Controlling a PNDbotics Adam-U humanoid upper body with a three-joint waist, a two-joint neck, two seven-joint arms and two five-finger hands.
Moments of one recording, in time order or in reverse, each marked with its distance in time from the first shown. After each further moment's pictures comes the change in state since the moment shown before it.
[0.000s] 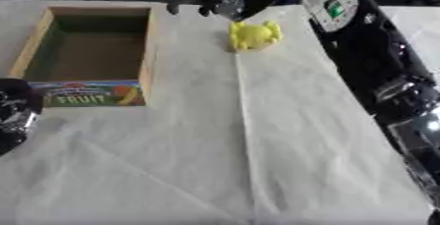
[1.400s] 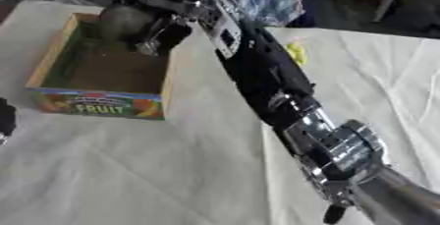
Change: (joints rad) left arm -0.137 0.004 -0.084 -0.021 0.037 0.001 -0.095; right arm -0.083 0.205 -0.147 0.268 0.506 -0.140 -0.139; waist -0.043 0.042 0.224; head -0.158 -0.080
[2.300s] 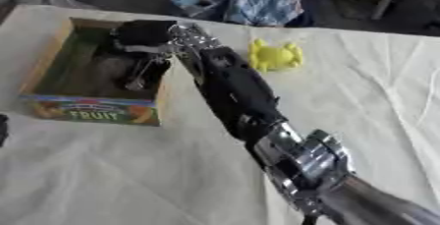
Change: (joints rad) left arm -0.002 -0.001 -0.014 -0.001 0.003 0.002 -0.018; right arm 0.004 0.080 -0.001 0.087 0.371 -0.144 -0.206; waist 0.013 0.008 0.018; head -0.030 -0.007
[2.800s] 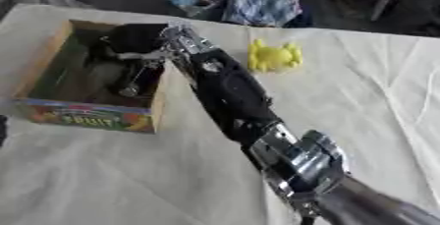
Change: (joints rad) left arm 0.000 0.000 0.000 0.000 0.000 -0.001 -0.001; right arm -0.005 0.013 0.043 0.001 0.112 -0.005 -0.082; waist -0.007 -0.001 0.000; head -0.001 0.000
